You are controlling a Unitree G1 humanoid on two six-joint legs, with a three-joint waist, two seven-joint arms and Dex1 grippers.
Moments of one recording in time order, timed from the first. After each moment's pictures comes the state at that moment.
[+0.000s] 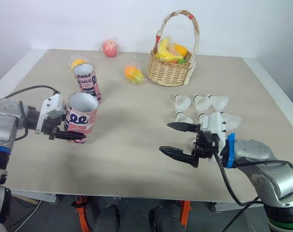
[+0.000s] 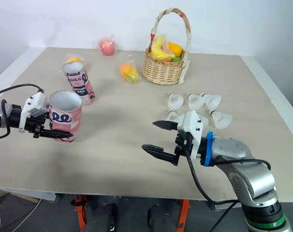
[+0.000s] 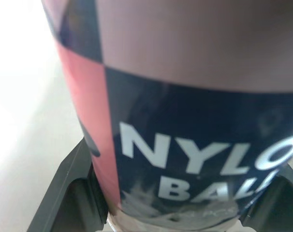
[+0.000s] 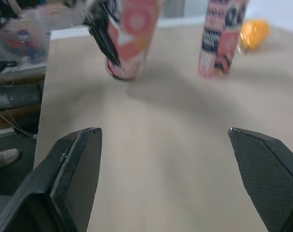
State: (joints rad) left arm -0.67 0.98 -0.08 0.38 -0.26 0.23 -1.60; right arm -0.18 -0.69 -0.06 -0.56 0.65 0.58 0.84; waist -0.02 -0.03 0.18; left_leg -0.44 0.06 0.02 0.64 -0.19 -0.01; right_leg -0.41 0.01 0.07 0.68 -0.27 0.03
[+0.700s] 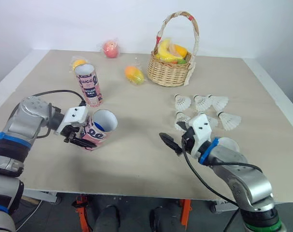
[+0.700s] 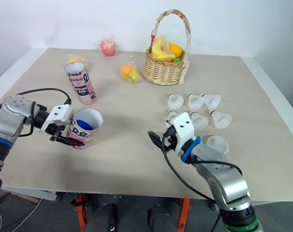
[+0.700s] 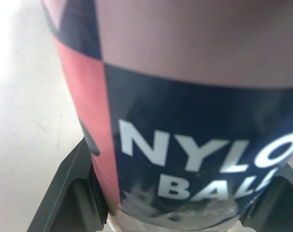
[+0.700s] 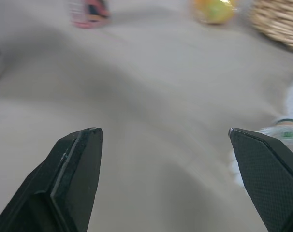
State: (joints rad) left arm -0.80 0.90 -0.33 0.50 -0.20 0.00 -1.62; right arm -0.23 -0.46 0.07 -0.49 0.37 0.73 0.31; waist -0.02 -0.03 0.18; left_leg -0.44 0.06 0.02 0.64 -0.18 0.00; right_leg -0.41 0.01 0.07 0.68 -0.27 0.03
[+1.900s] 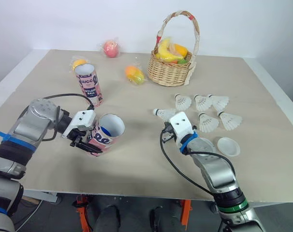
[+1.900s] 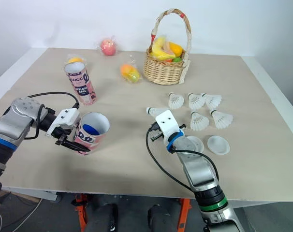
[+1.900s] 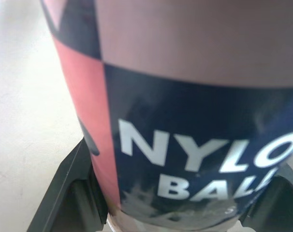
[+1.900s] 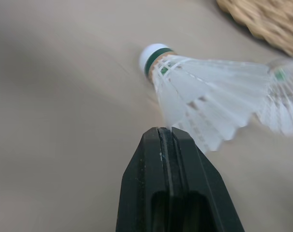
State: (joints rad) left arm -0.78 0.90 -0.38 0.37 -0.27 0.09 -1.61; right arm -0.34 -0.35 0.18 -0.27 0.07 0.55 0.36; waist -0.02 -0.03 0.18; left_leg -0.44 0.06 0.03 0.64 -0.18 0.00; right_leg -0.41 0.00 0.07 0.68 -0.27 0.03
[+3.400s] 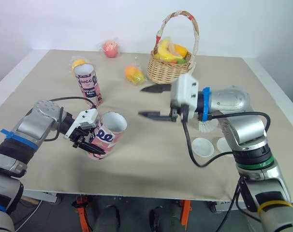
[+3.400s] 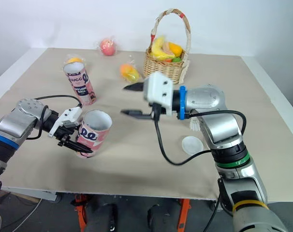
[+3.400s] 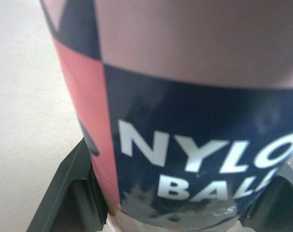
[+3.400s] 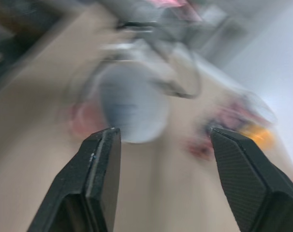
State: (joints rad) left arm -0.81 0.92 -0.46 0.37 -0.38 0.22 -1.61; right arm -0.75 -0.54 0.13 -0.11 0.21 0.34 0.90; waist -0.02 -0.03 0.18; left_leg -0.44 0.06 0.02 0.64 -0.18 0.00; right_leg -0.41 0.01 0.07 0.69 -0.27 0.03
